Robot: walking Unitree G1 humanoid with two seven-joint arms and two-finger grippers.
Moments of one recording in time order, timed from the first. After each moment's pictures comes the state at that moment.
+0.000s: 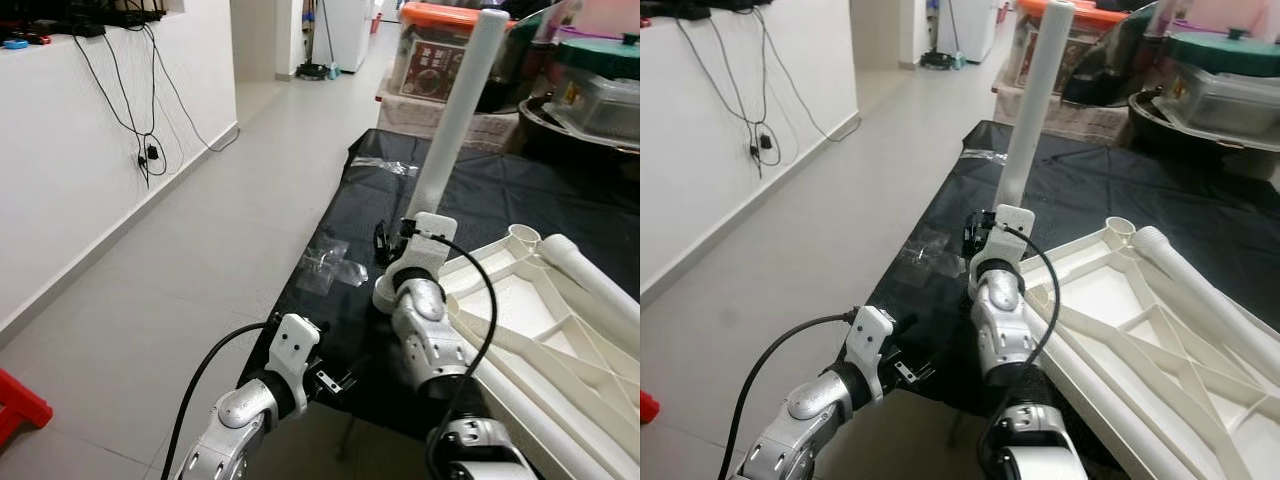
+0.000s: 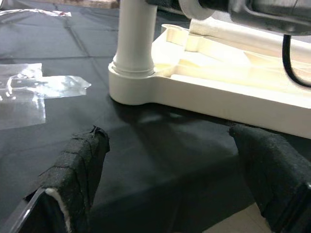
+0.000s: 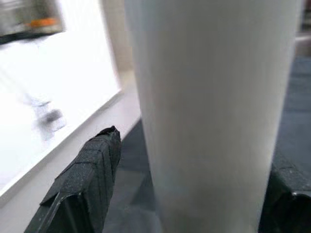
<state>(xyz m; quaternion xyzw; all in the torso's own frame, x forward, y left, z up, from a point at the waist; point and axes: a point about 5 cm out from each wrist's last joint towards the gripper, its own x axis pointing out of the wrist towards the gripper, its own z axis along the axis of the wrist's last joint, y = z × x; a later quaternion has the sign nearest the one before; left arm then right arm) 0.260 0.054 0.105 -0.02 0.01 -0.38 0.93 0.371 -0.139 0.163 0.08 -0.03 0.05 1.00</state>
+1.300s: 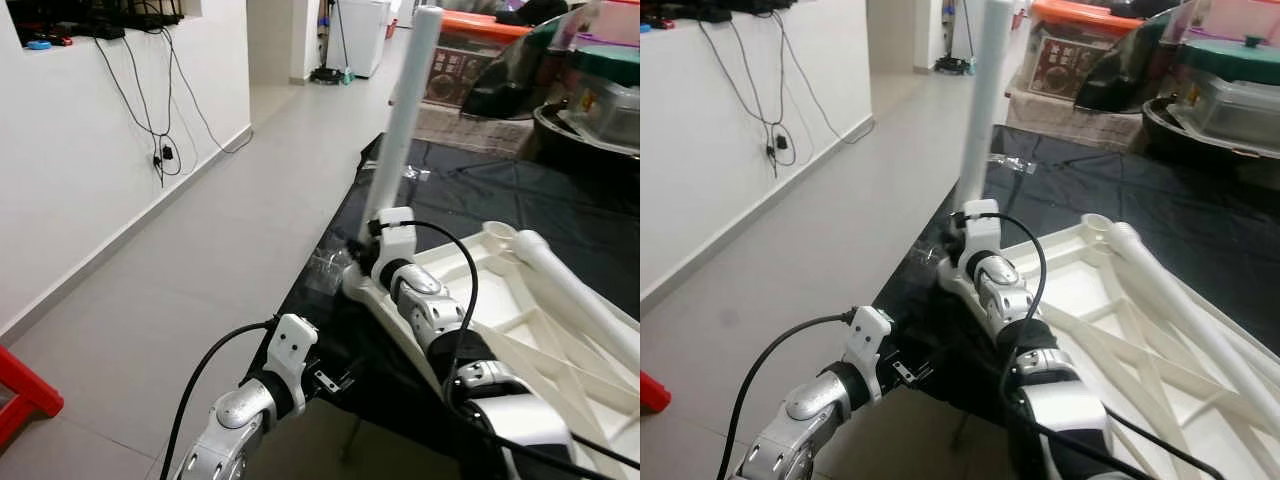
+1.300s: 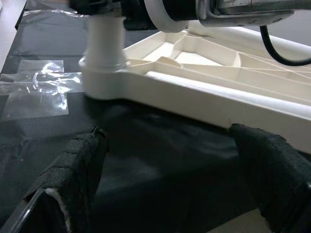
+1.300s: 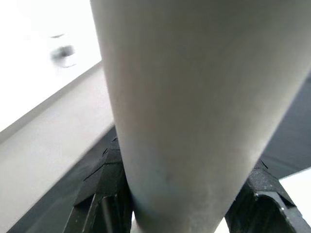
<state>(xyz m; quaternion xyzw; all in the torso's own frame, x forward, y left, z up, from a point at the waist) 0.260 0.054 0.104 -0.02 0.01 -0.38 0.93 0.394 -0.130 0.154 0.03 0.07 -0.01 1.00</state>
